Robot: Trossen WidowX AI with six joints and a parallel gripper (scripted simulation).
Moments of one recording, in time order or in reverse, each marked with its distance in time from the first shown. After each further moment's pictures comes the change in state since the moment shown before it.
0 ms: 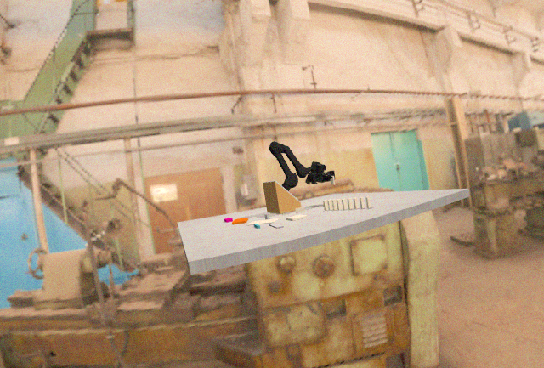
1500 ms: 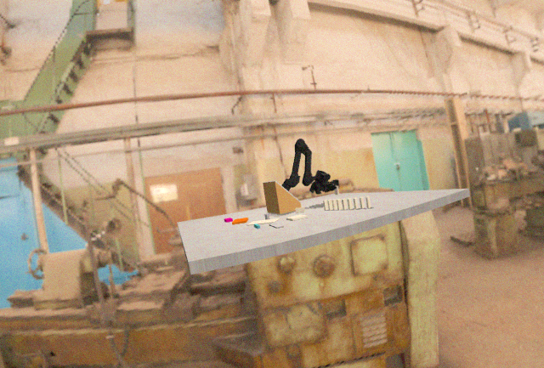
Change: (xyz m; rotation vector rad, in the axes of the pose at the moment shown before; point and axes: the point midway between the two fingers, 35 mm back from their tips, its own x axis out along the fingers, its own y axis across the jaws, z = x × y) arm 0.018 0.009 -0.063 0.022 0.023 -0.019
